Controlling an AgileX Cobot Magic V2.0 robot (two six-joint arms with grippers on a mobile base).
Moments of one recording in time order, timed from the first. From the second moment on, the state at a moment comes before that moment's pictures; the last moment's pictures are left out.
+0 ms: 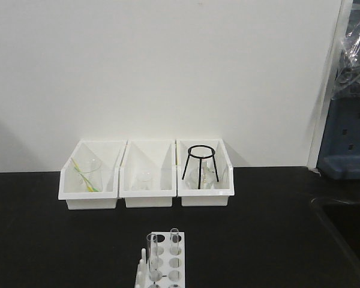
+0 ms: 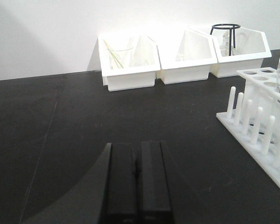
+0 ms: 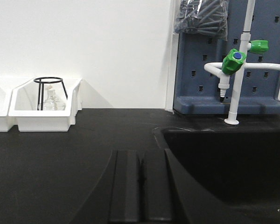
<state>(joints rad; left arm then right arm) -0.11 -0.02 0.03 0.18 0.20 -0.15 -0.07 -0.01 0.03 0.00 0.04 -0.07</state>
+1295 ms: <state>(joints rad) -0.11 -0.02 0.03 0.18 0.20 -0.15 -0.07 0.72 -0.71 0.05 -0.11 -0.09</state>
